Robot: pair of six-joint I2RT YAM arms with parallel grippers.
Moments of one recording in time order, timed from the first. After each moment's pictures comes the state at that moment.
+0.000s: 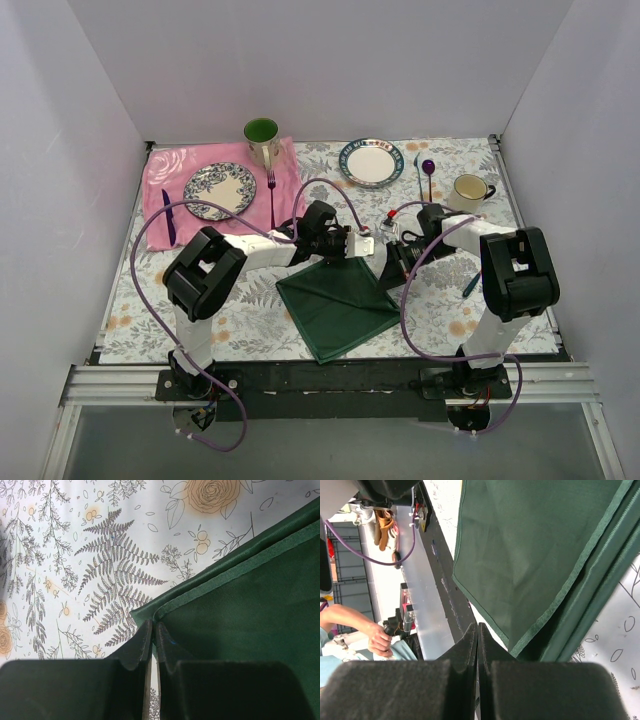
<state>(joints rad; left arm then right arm) -0.73 1.92 1.13 0.11 0.43 0.86 0.22 1.74 0.96 -0.82 -1.14 -0.34</state>
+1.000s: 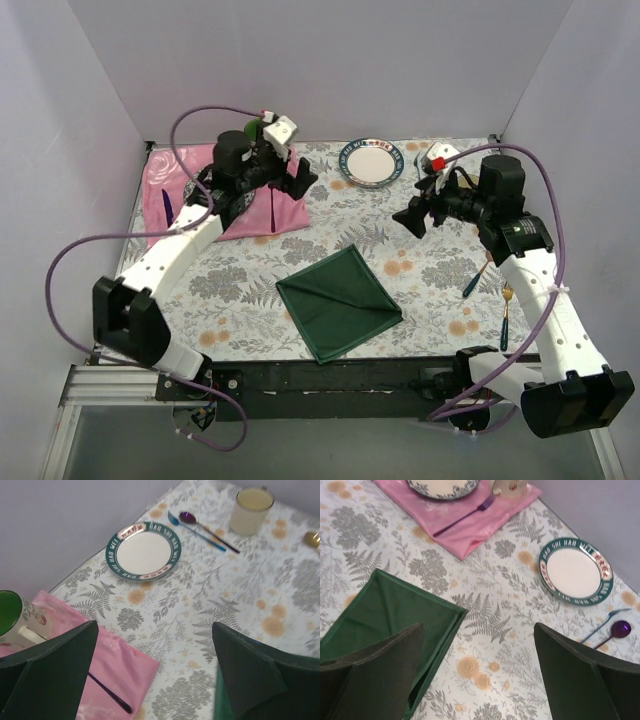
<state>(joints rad) -0.44 1.56 1.33 -0.05 0.41 0.24 0.21 1.10 1.15 -0.48 -0.68 -0.37</state>
